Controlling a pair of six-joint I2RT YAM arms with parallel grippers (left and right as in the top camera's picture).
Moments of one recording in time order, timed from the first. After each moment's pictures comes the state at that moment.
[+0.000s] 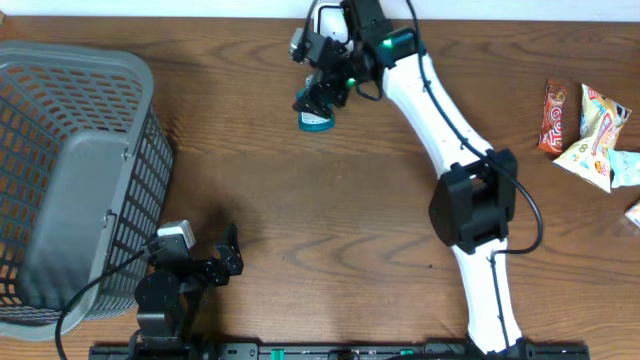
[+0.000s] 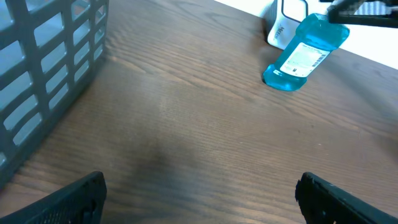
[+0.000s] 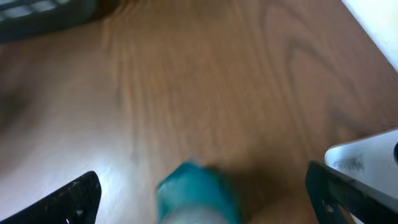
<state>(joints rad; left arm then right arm) -0.02 0.03 0.15 -0.53 0.10 -0.32 0.42 2.38 2.27 -0.88 -0.57 -0.63</state>
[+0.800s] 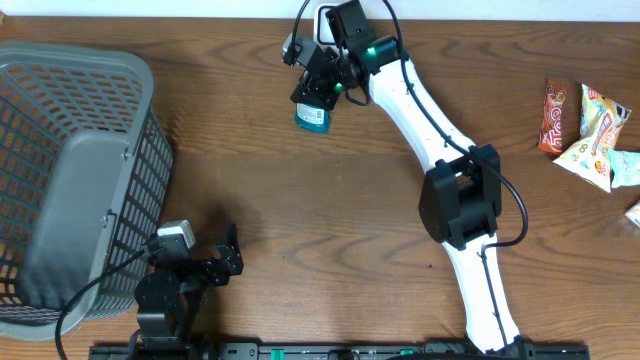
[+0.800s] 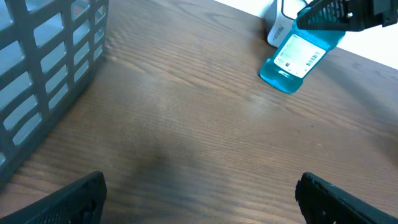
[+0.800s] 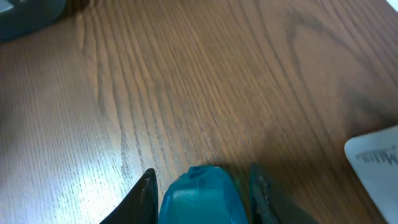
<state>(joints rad) -0.02 0.03 0.15 -0.53 0.10 -0.32 0.45 2.45 2.29 -0.84 -0.50 -0.50</state>
